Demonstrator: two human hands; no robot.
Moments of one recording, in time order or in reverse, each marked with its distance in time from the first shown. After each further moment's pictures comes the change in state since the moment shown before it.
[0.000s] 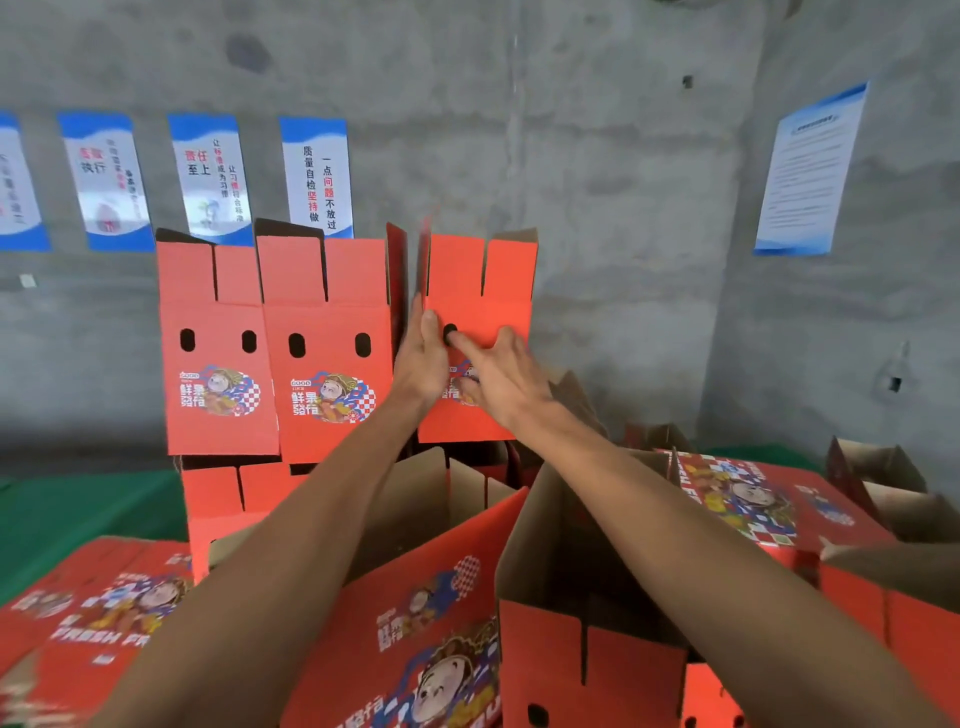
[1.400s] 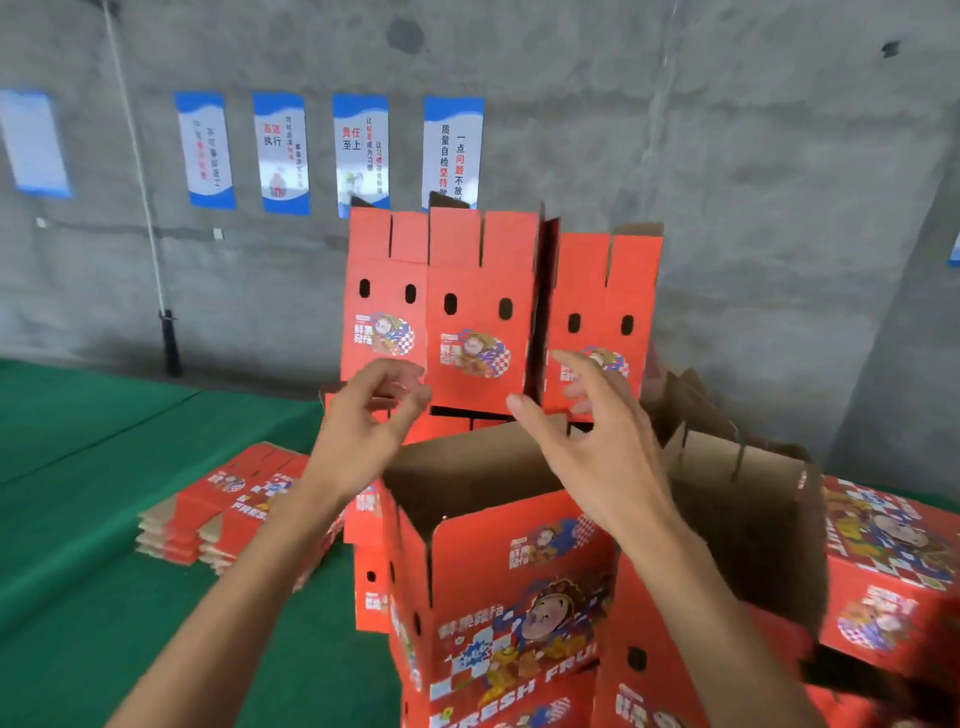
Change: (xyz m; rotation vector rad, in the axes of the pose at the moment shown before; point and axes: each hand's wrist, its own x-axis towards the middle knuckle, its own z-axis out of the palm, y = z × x) left_hand -0.135 -0.048 -0.182 0.184 0.127 0.187; right_hand -0.147 -0.078 -0.049 0.613 0.243 0.045
